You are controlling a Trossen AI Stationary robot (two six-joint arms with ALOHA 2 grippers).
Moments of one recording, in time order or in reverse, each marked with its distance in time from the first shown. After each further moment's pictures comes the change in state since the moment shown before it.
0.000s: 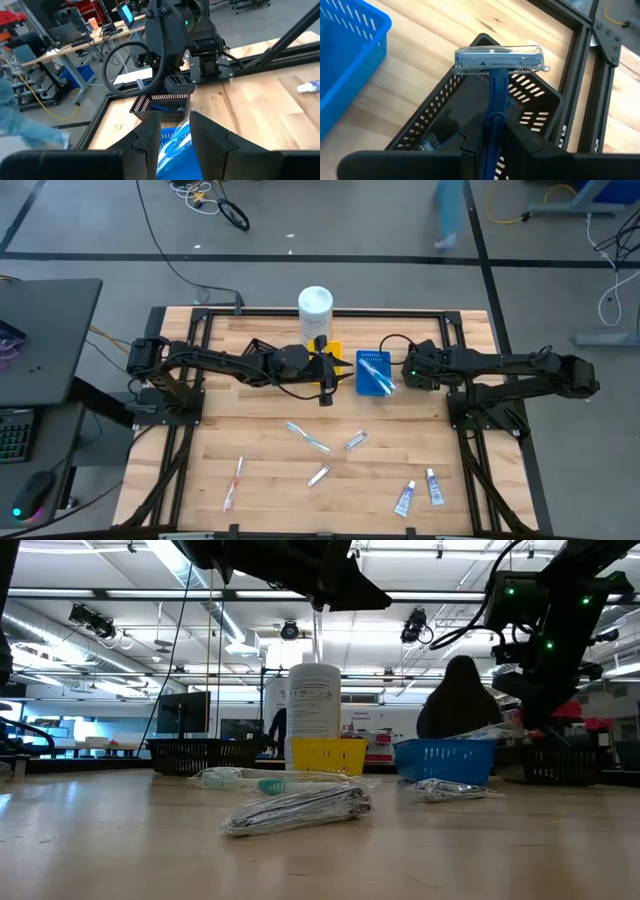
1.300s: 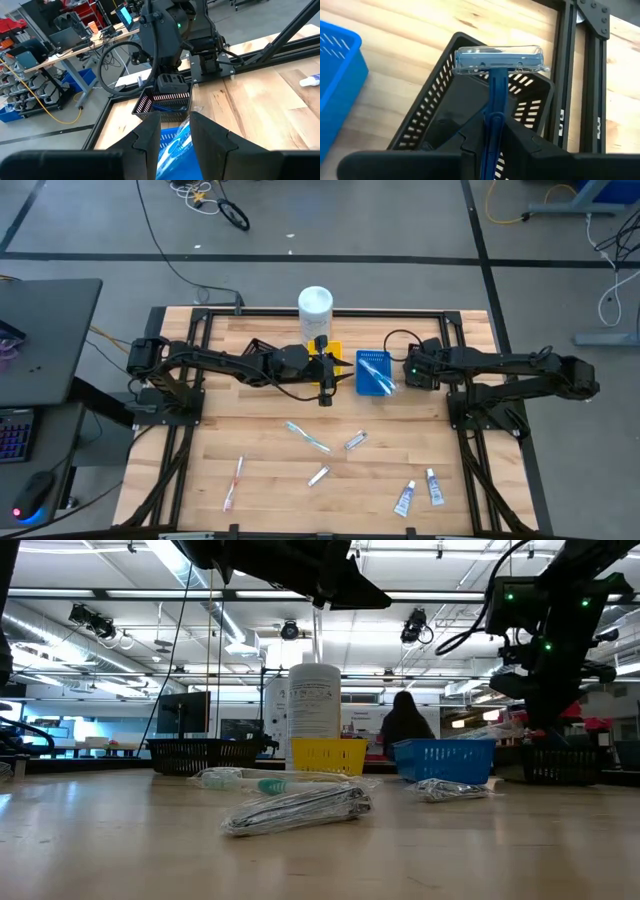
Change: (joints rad) left arm 0.000 0.000 0.000 0.000 0.000 0.042; right arm -0.038 0.000 -0.001 -0.031 0.005 0.168
